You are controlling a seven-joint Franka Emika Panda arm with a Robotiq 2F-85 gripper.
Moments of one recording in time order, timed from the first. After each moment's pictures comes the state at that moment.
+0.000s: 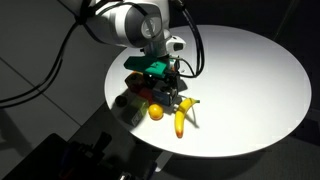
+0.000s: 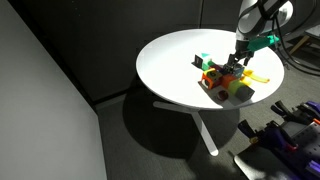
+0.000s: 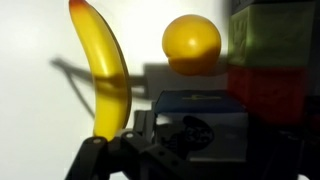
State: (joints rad) arm -0.05 0.42 -0.06 -2.20 -0.05 2.48 -0.01
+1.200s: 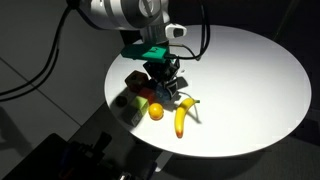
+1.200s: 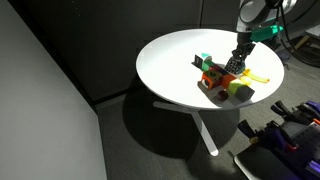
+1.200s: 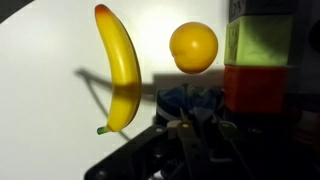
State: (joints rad) arm -0.04 0.35 -0.06 -2.18 -0.09 2.36 -0.01
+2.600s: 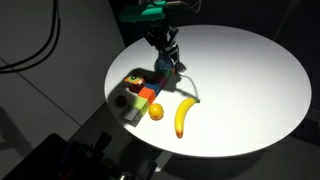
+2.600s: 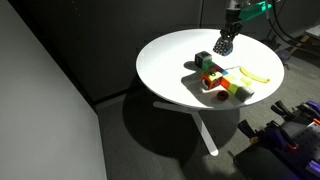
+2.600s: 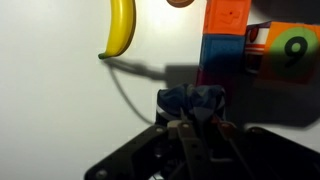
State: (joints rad) arm 0.01 0.34 -0.05 -1.96 -0.10 2.25 0.01
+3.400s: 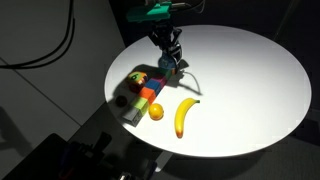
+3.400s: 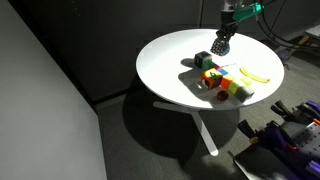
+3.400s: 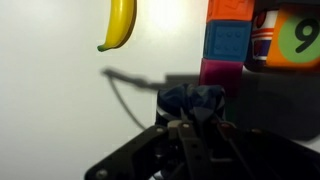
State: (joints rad) arm 0.01 0.44 -0.05 -1.83 -0.10 2.19 0.01
